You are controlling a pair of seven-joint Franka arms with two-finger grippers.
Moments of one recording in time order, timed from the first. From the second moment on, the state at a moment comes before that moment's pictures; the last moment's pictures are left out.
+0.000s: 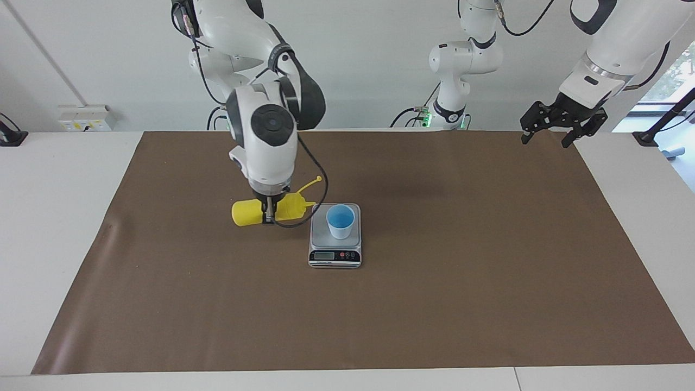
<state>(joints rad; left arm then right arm) -0.04 -0.01 -0.02 -1.54 -0.04 1.50 0.12 0.18 0.32 -0.04 -1.46 0.12 1.58 1.69</state>
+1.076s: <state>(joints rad) -0.04 -0.01 -0.02 -1.54 -0.04 1.50 0.12 -0.27 0.04 -0.04 -2.16 0.86 1.83 0.81</state>
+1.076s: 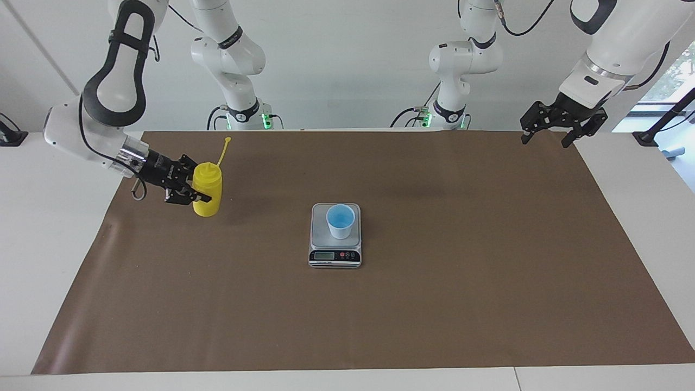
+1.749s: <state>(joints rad) -0.04 -0.01 -0.02 -1.54 -0.04 1.50 0.12 -0.36 0.21 -0.04 -2.20 1.06 1.81 0.58</state>
